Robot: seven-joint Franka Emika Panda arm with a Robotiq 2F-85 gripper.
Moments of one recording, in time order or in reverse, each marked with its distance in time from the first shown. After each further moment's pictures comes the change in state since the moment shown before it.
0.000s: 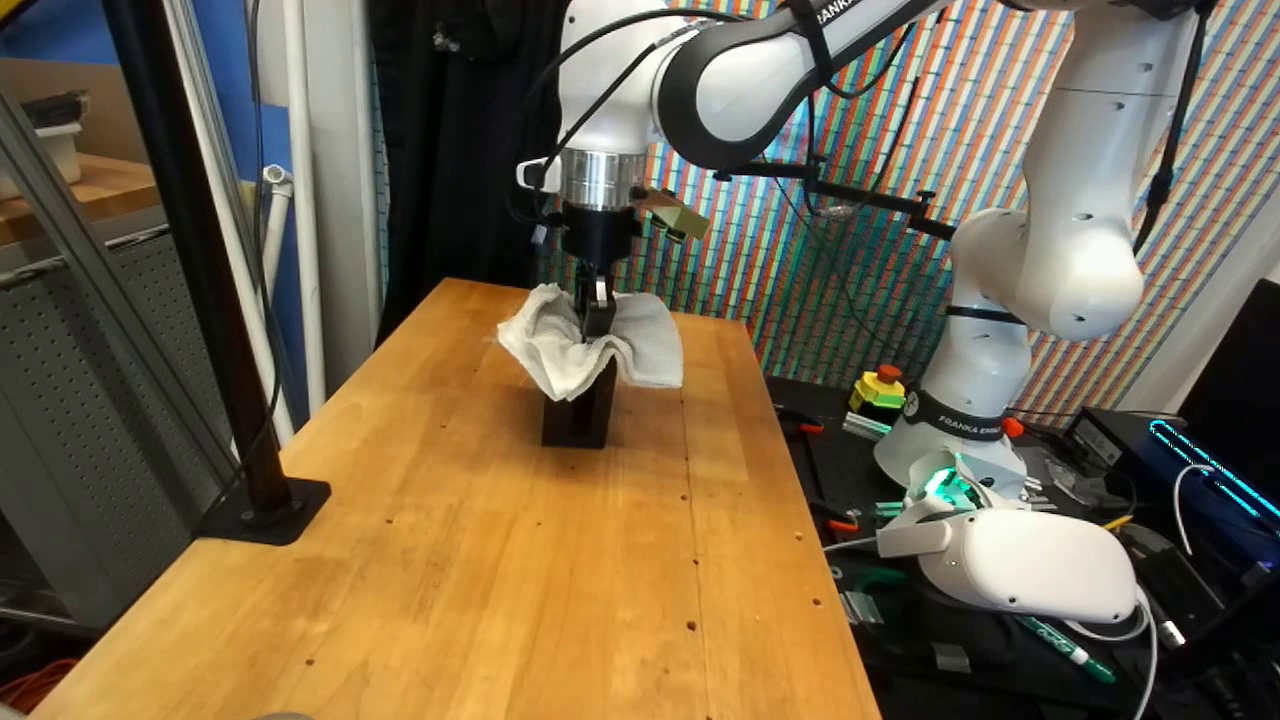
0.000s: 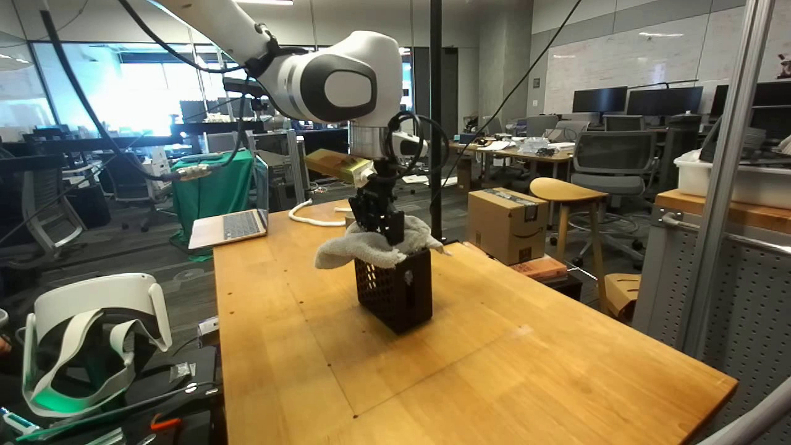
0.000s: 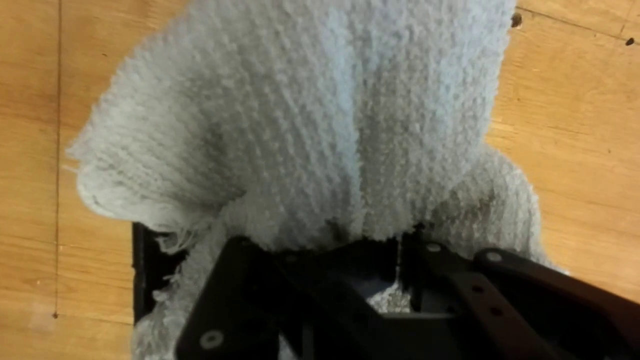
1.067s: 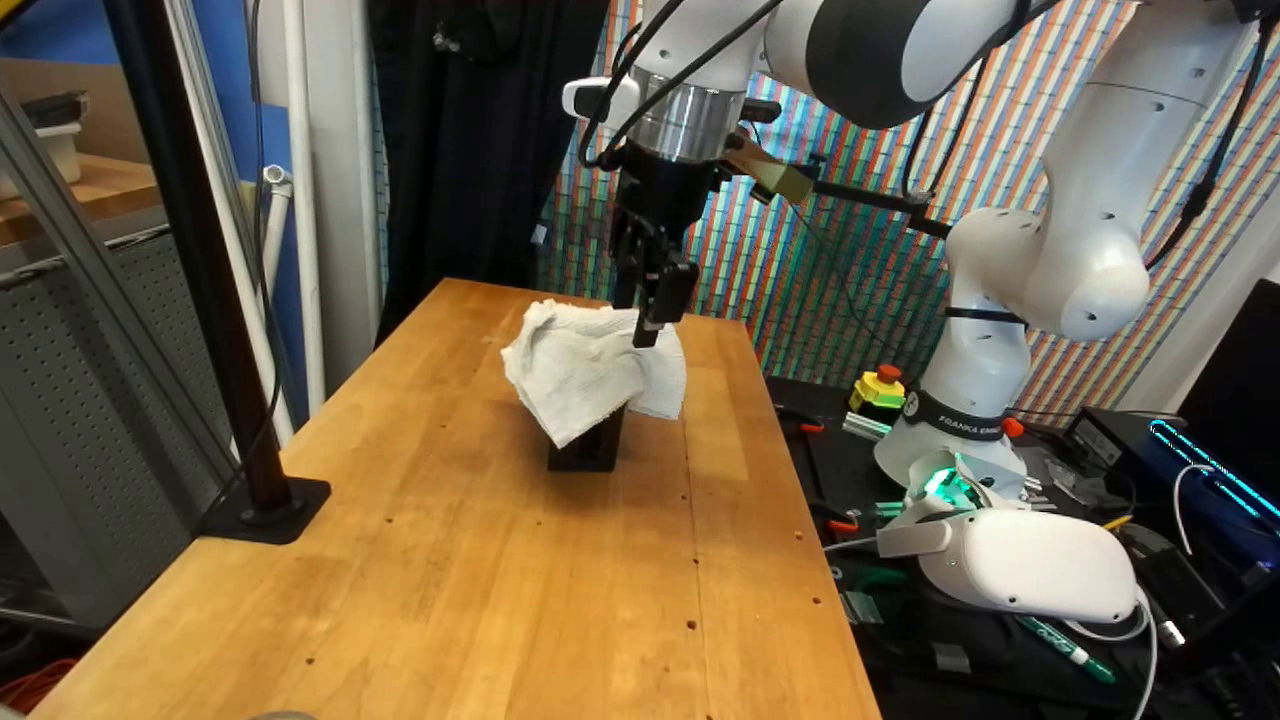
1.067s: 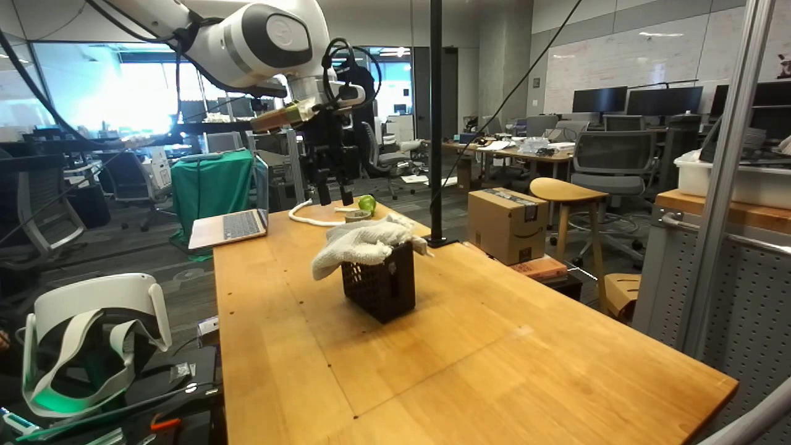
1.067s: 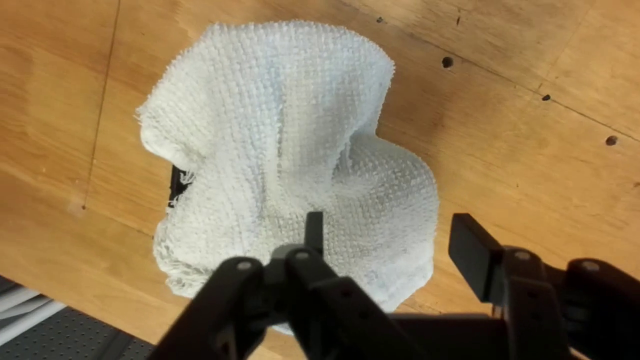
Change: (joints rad) arm 0.097 -0.191 0.122 -0.027 -0.210 -0.119 0.160
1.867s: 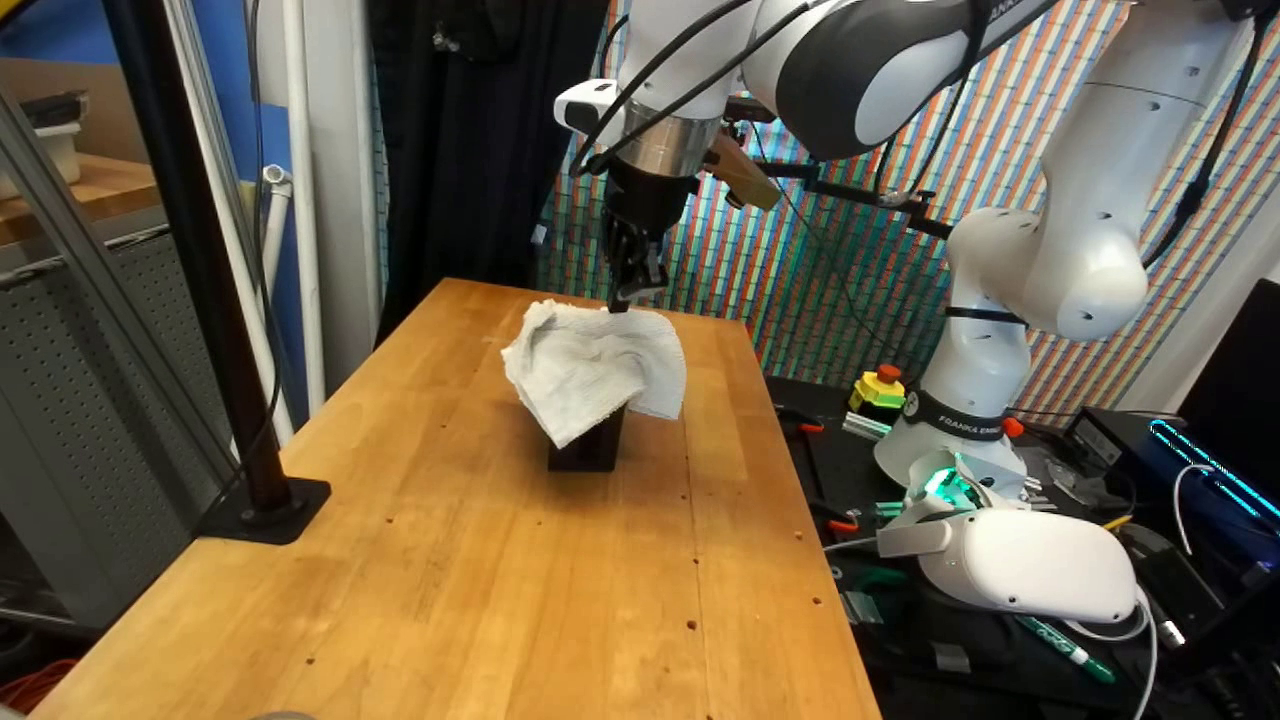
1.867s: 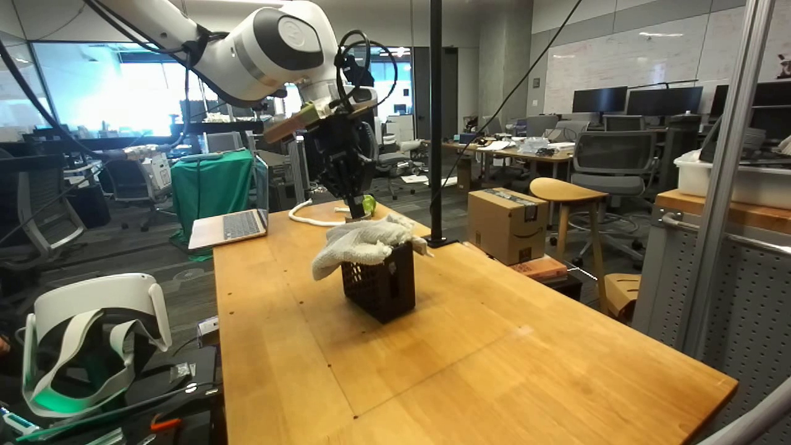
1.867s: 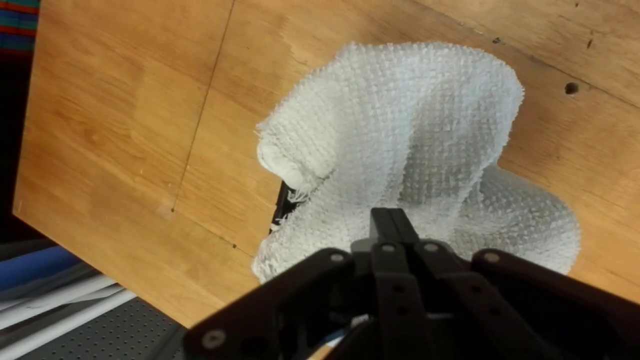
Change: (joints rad) arm -0.032 0.016 -0.024 -0.018 -0.189 0.004 0.016
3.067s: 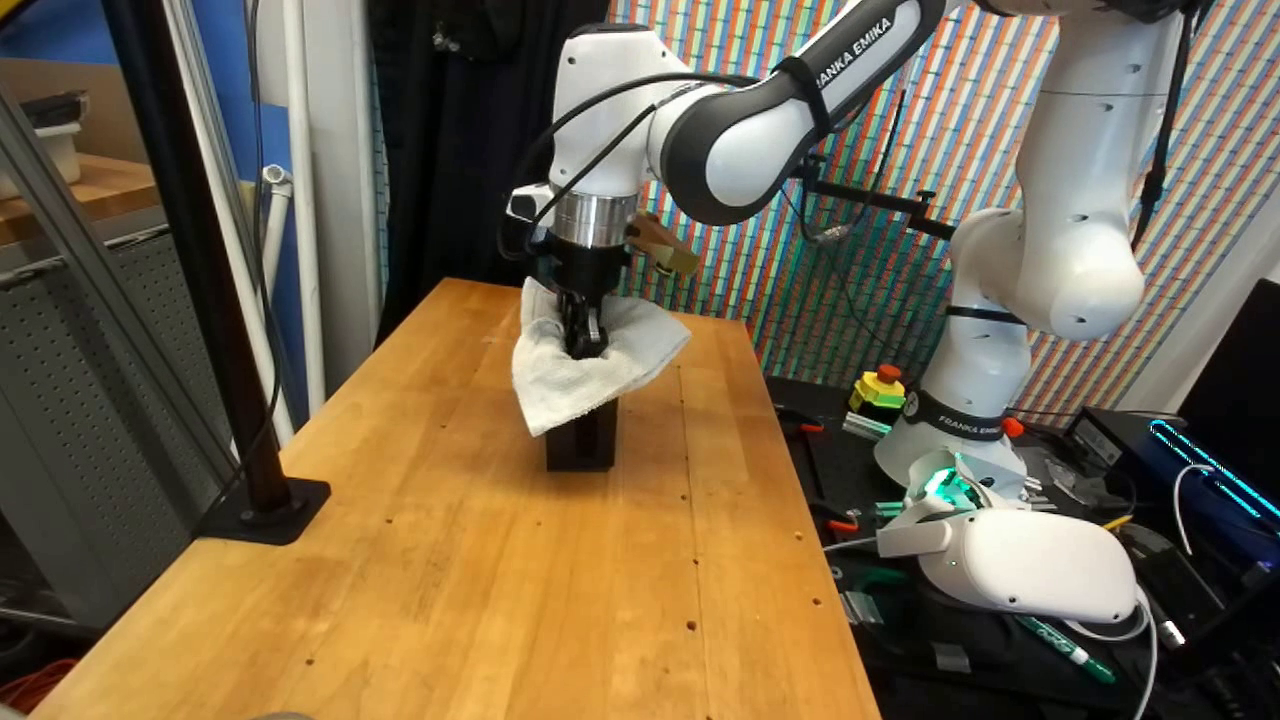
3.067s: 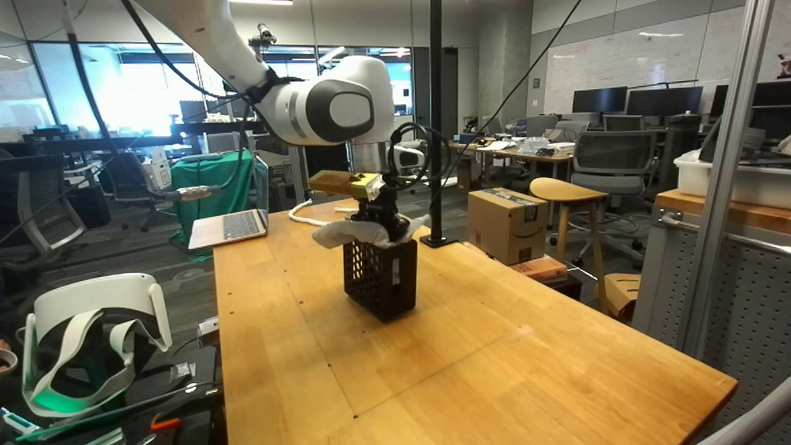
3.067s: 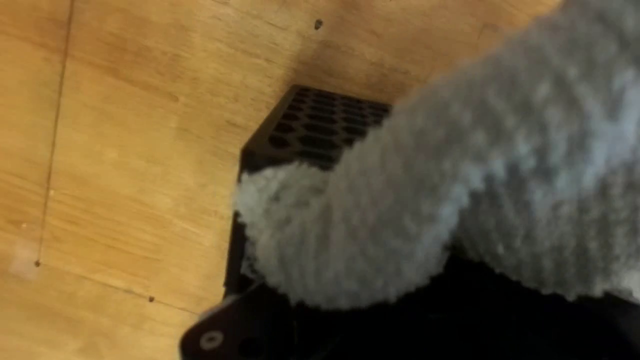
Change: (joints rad) arm -0.061 0.239 -0.069 0.031 0.252 0.231 -0.184
